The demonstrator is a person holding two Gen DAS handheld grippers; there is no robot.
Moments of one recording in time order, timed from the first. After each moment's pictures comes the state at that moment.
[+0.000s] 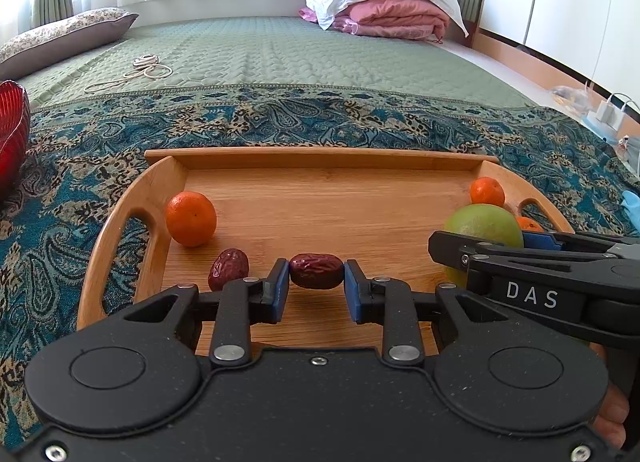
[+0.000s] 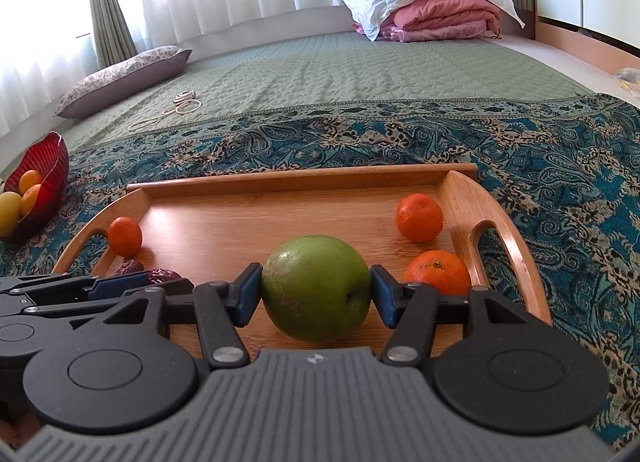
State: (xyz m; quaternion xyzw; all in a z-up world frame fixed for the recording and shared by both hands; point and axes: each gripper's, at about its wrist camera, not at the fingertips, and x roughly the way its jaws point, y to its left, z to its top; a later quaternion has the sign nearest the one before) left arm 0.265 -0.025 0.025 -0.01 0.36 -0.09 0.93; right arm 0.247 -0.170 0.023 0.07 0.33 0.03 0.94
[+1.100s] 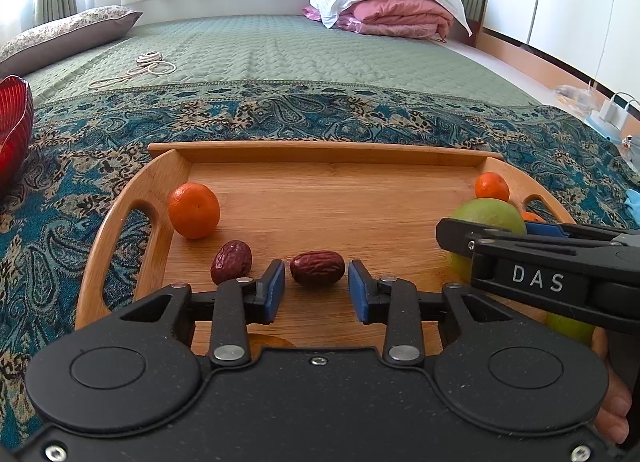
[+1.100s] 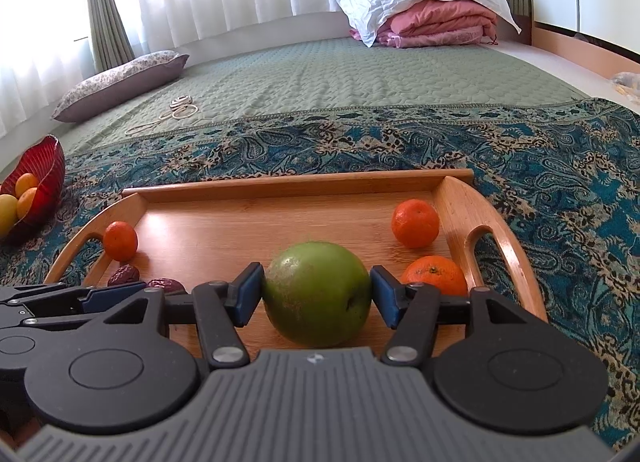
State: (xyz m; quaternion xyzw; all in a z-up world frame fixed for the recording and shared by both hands) left arm 0.262 -0.022 0.021 -0.01 0.36 -0.09 0.93; right arm 0.246 -0.170 0.023 0.07 0.32 0.02 0.94
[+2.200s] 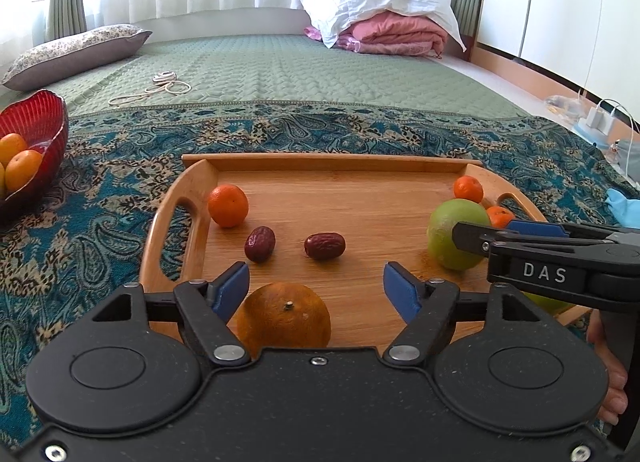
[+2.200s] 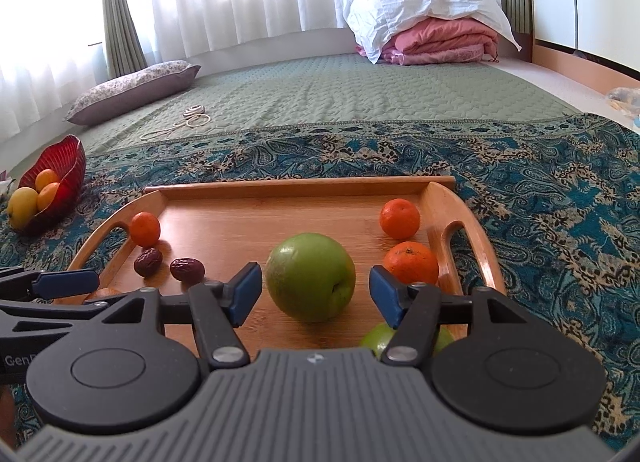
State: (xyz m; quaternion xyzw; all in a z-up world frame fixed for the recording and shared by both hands) left arm 0.203 -0.007 0.051 -0.01 0.33 -0.08 0.94; right arm 0.201 -0.175 0.040 0.06 0.30 0.03 0.95
